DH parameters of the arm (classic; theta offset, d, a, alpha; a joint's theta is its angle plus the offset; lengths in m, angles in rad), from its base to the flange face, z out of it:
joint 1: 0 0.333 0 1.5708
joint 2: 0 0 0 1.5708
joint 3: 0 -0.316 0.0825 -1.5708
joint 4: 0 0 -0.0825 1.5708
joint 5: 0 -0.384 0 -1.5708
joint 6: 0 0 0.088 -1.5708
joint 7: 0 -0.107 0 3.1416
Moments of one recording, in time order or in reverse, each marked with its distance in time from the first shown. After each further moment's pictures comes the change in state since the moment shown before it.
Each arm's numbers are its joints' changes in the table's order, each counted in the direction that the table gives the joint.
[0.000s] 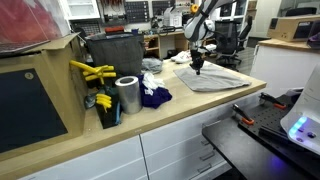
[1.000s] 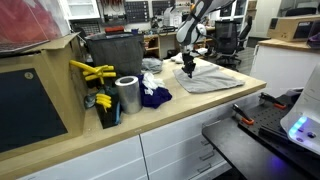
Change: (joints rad) arm 0.067 -0.064 -0.028 0.063 0.001 0.004 0.000
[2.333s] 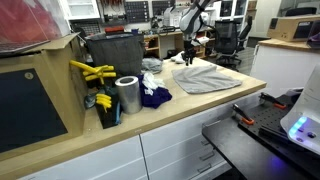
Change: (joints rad) arm -0.054 0.059 0.014 0.070 0.001 0.063 0.018
